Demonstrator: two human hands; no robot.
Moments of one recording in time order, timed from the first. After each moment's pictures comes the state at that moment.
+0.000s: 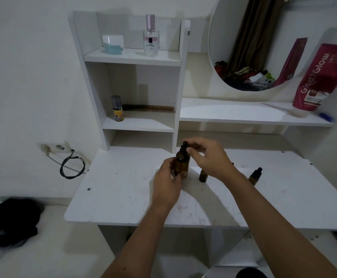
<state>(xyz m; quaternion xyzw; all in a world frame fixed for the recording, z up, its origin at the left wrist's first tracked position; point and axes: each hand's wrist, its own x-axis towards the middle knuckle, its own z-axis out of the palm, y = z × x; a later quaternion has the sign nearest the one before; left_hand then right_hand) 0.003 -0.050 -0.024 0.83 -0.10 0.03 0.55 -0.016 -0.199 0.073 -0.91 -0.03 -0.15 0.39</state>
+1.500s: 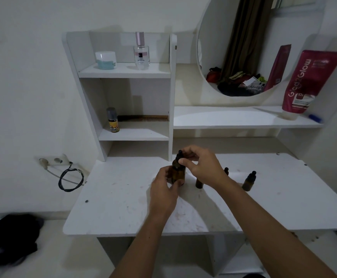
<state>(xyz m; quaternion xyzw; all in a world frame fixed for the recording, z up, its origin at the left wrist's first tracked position) 0.003 -0.049 -0.029 0.82 -0.12 0.06 0.56 -0.010 -0.202 0.058 -0.89 0.00 -0.15 0.43</state>
